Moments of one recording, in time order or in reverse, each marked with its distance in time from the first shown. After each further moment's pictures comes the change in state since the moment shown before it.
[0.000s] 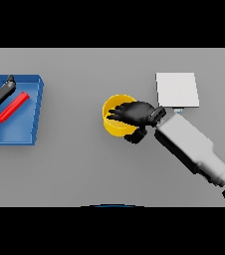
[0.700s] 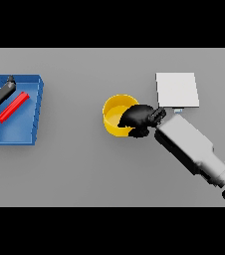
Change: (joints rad) left arm 0.000 0.000 -0.004 0.004 -0.007 0.001 -0.009; right arm 0.006 0.004 0.000 0.018 -0.044 0.066 -0.001
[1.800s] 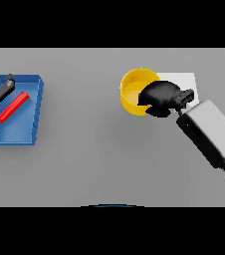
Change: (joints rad) left arm -0.011 0.007 0.001 0.009 -0.006 -0.011 -0.011; right arm -0.003 -0.160 -0.162 -0.217 -0.081 0.057 0.122
